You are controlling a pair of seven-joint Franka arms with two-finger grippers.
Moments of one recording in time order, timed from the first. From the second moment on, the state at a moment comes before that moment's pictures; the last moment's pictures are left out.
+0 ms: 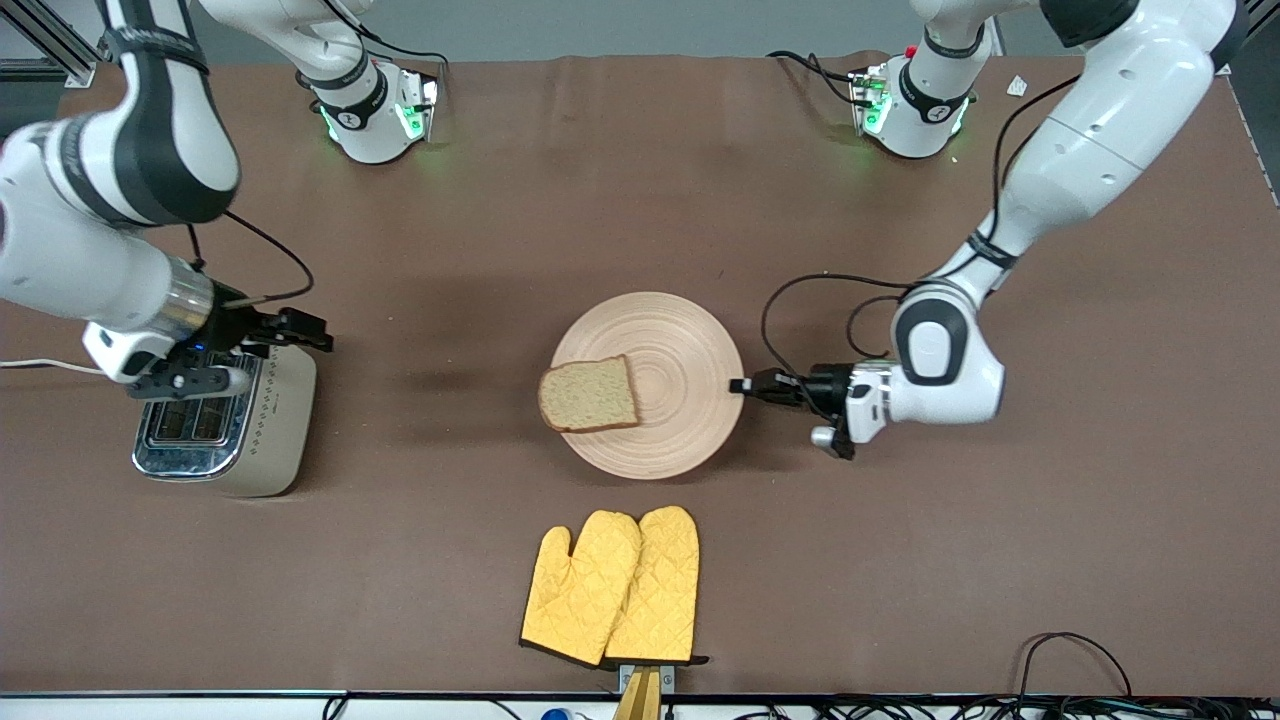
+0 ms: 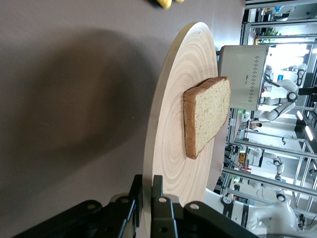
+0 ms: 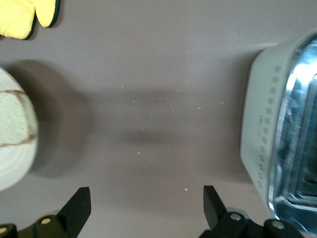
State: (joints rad) left arm 0.16 0.77 -0.60 -1.83 -1.04 2.31 0.62; right arm 0.15 0.16 -0.05 -1.84 0.20 1.91 -0.02
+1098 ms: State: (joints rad) left arm 0.07 0.86 -0.60 -1.76 -1.13 2.47 0.81; right arm 0.42 0.35 -0.04 -2.05 0.38 2.47 0.00
